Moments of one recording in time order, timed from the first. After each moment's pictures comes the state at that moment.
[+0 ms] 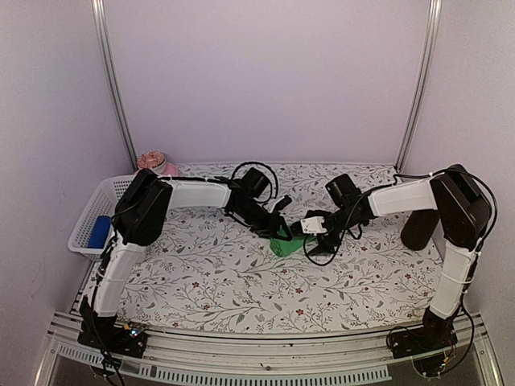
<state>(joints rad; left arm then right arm) -0.73 2.43 1.85 -0.47 0.66 -0.26 0.55 1.89 1.12 -0.27 -0.42 -1.19</state>
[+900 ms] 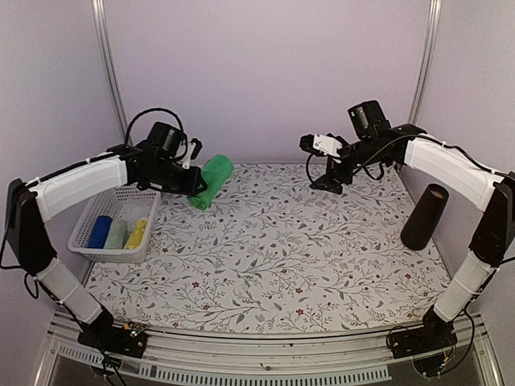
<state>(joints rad) -0.53 1.60 1.34 -0.56 0.05 -0.26 0.52 1.66 1.55 -0.62 -0.33 -0.86</state>
